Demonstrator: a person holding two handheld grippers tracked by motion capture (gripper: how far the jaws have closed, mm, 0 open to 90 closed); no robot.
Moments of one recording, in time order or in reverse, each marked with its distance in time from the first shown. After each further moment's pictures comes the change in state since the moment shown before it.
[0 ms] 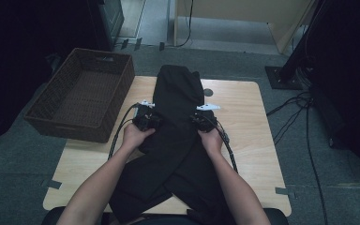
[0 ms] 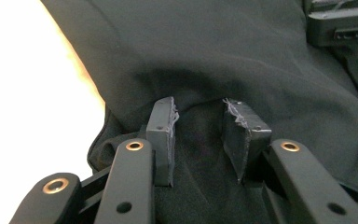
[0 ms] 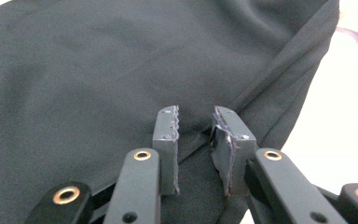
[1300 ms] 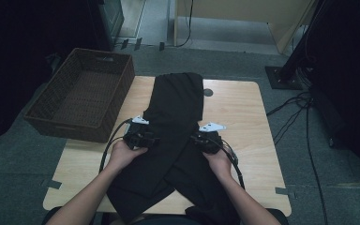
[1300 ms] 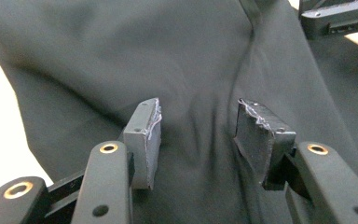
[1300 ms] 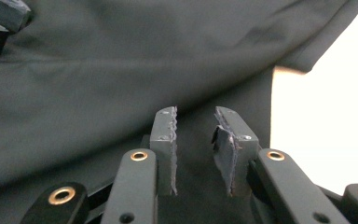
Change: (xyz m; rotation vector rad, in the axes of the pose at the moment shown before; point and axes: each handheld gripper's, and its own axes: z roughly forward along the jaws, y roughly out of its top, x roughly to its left) left arm -0.037 -0.059 -0.057 0.067 -0.098 0.088; right arm 0.033 -0.051 -0.072 0.041 0.119 -0.097
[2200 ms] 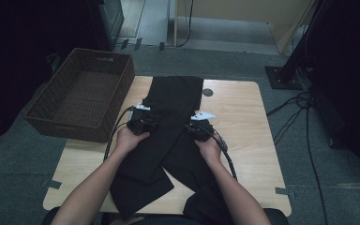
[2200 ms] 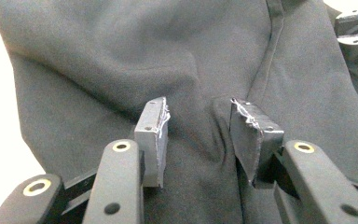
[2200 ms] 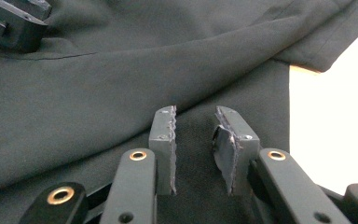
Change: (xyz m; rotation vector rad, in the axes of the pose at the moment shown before) left arm 0.043 0.037 0.029 -0.033 0.096 -0.063; right arm -0.010 0.032 0.048 -0.019 -0.054 -0.010
